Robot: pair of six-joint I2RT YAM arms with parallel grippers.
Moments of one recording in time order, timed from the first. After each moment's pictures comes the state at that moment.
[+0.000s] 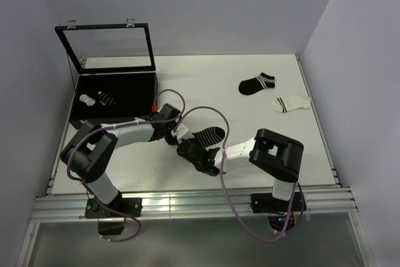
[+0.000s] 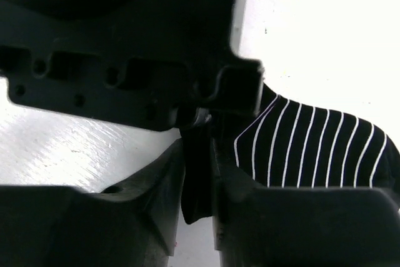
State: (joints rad) left arm -0.66 1.67 0.86 -0.21 0.02 -1.14; right arm 1.17 1.79 0.77 0.31 0.59 0.18
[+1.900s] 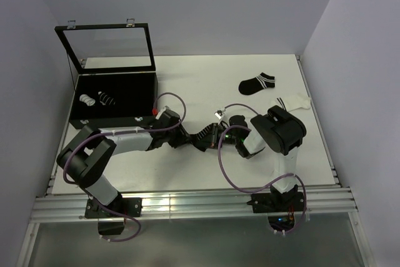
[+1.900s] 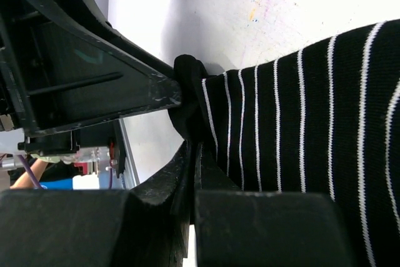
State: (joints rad) left arm -0.71 1.61 0.73 0.02 -0.02 -1.20; right arm 0.50 1.96 0.47 1.05 -0.71 0.89
